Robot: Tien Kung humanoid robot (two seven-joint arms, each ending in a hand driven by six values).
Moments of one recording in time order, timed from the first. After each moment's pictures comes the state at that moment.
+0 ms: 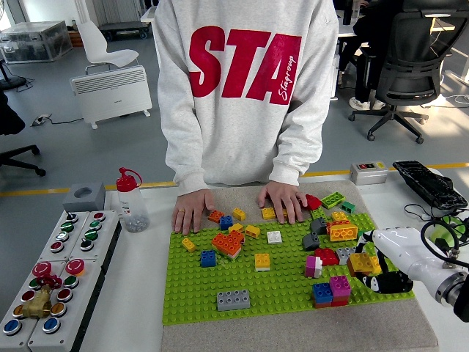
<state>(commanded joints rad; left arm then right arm) -0.07 0.04 -1.20 -0.18 1.45 0.02 0.31 0.38 -0.70 0.91 1.78 -1.96 0.03 -0.39</state>
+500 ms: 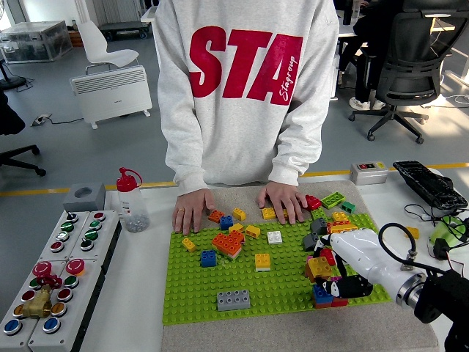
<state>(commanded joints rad) -0.08 0.05 -1.20 -0.18 1.45 0.02 0.31 0.50 -0.62 0.78 1.78 -1.96 0.03 -0.39</state>
